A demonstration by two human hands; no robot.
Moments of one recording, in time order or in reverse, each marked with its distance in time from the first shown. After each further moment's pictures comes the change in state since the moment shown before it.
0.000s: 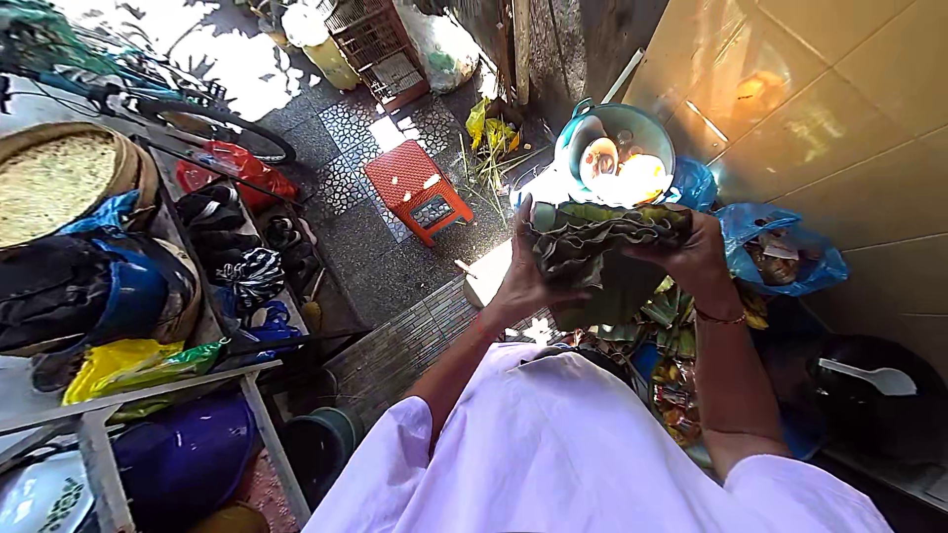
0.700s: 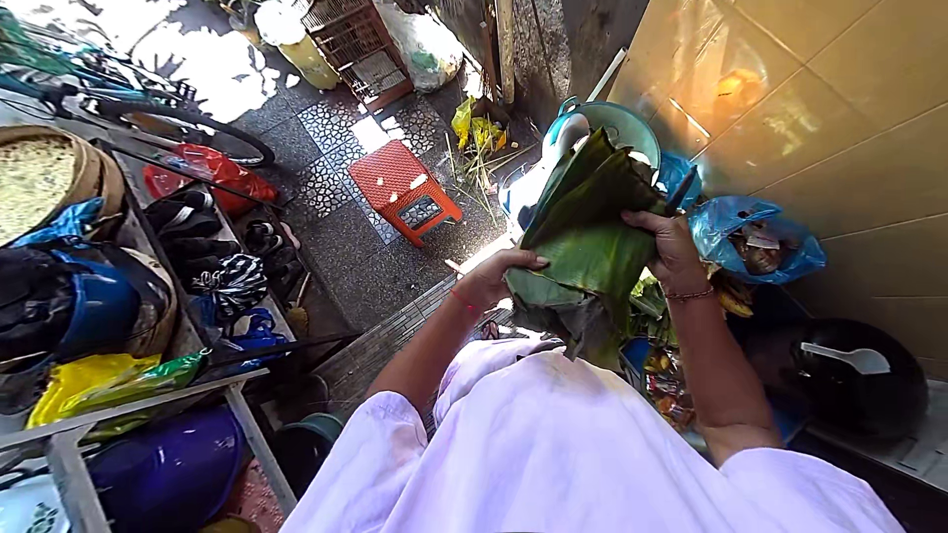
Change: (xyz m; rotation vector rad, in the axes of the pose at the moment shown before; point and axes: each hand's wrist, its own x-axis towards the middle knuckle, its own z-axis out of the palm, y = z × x) left_hand 0.016 0.018 -0.027 -0.666 -0.281 -0.756; right_hand 0.004 0.016 0.018 0.516 0.344 0.692
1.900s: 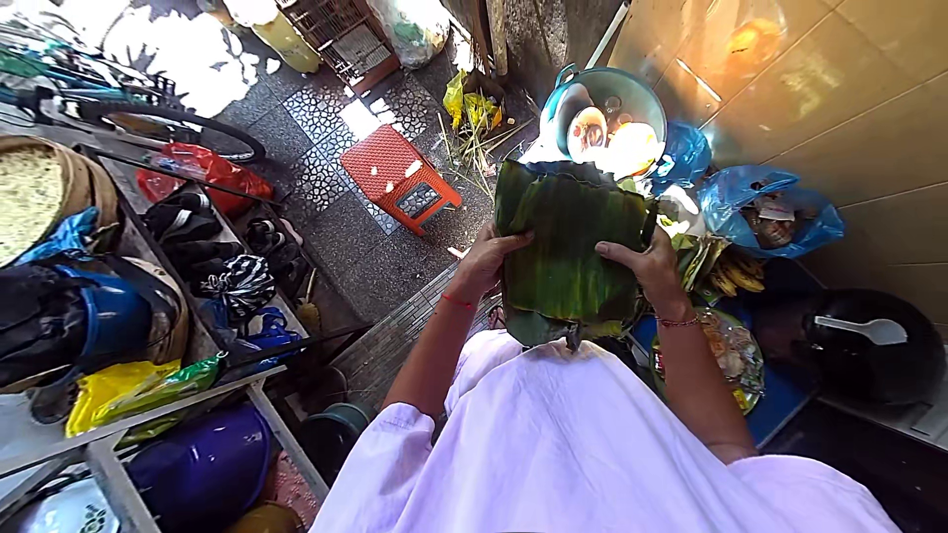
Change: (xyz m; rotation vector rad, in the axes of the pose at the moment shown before) left_hand 0.021 0.002 -0.020 0.080 0.247 0.262; right_hand -0.030 0.040 0.002 -0.297 -0.138 -0.163
